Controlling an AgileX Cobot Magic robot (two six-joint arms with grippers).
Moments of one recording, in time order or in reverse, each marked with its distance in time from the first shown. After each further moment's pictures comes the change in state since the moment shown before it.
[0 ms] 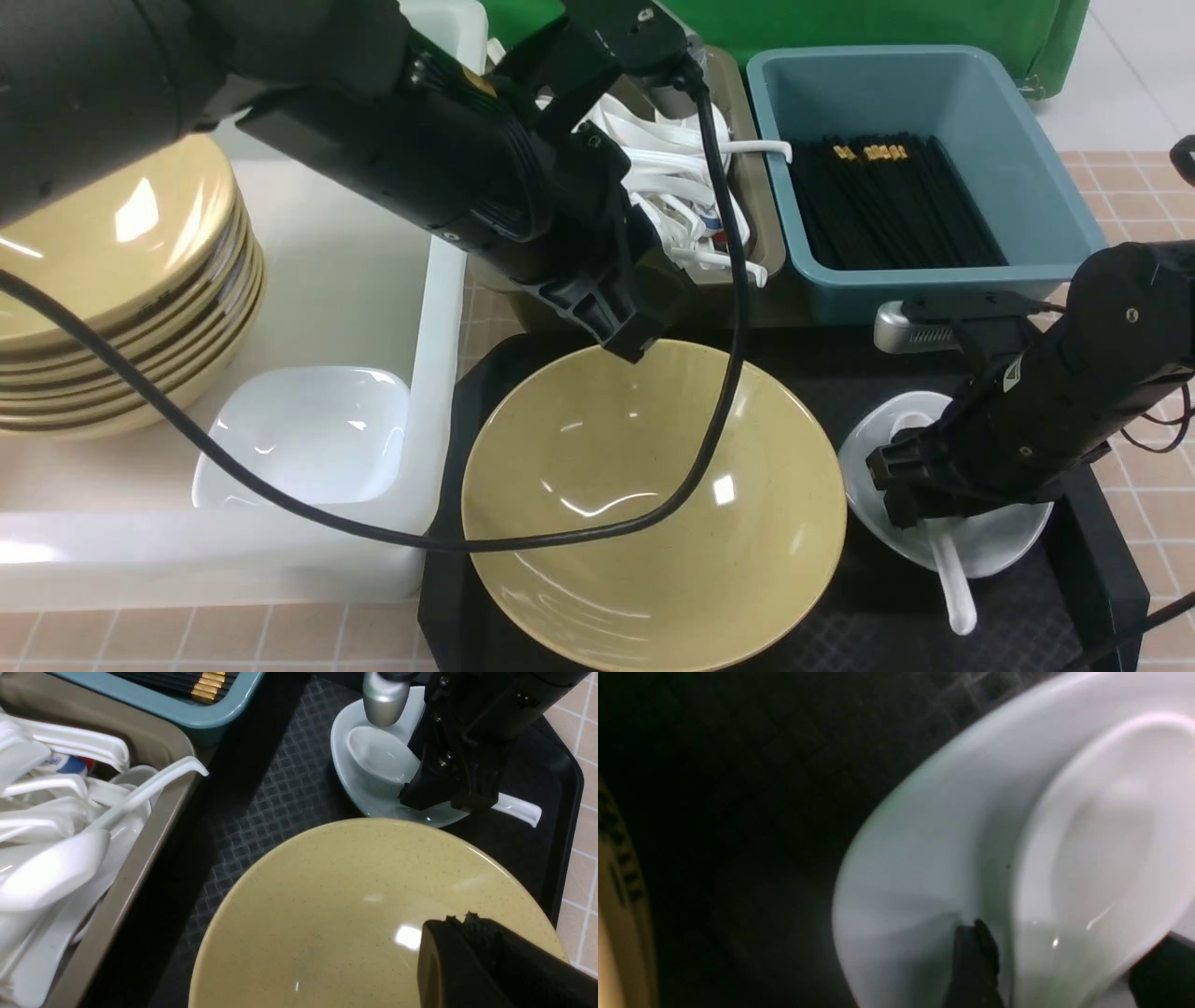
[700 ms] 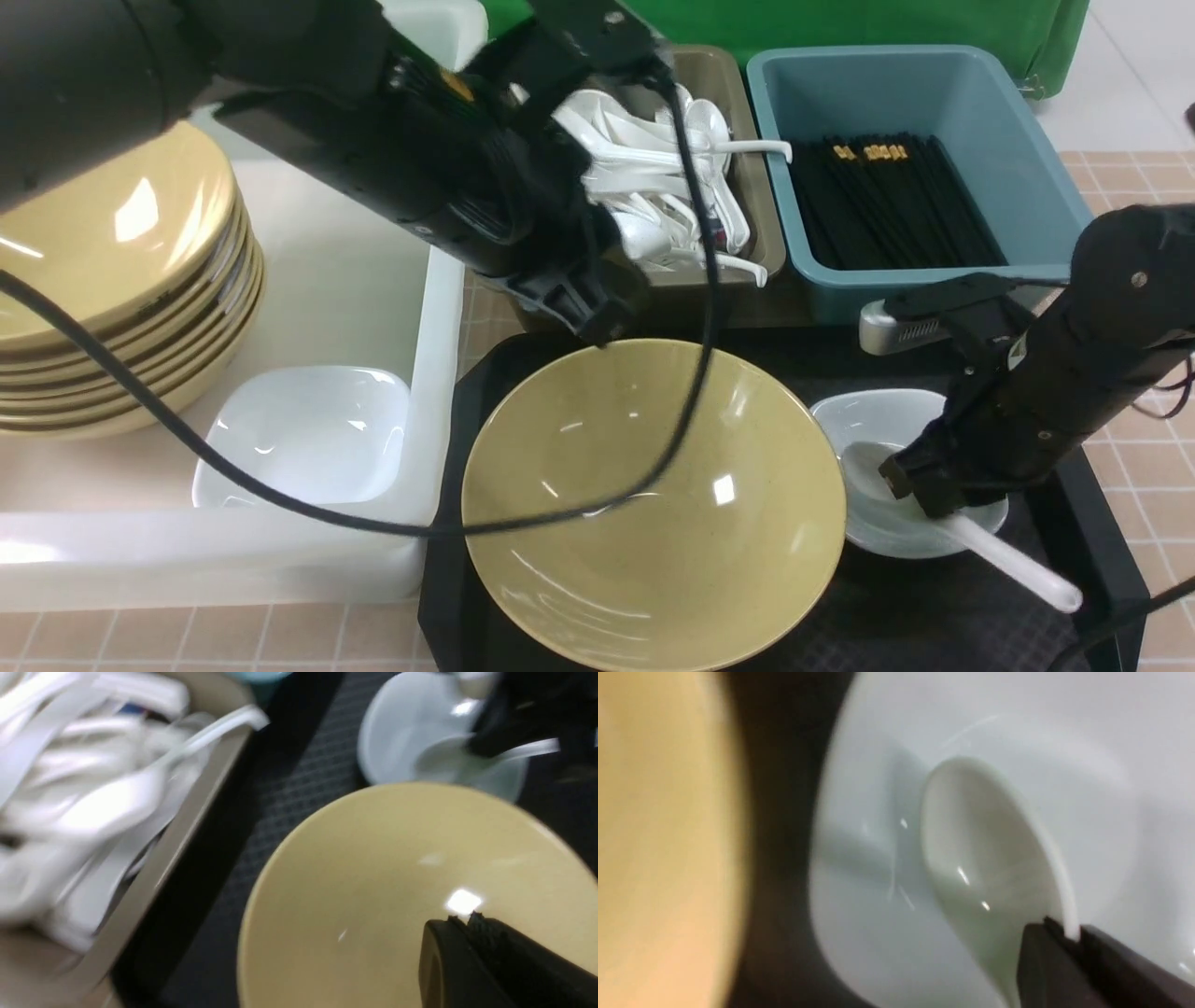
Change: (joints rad) right arm 0.000 -0.055 -0.064 -0.006 0.130 -0.209; left arm 0.060 -0.009 0.000 0.117 0.014 -0.152
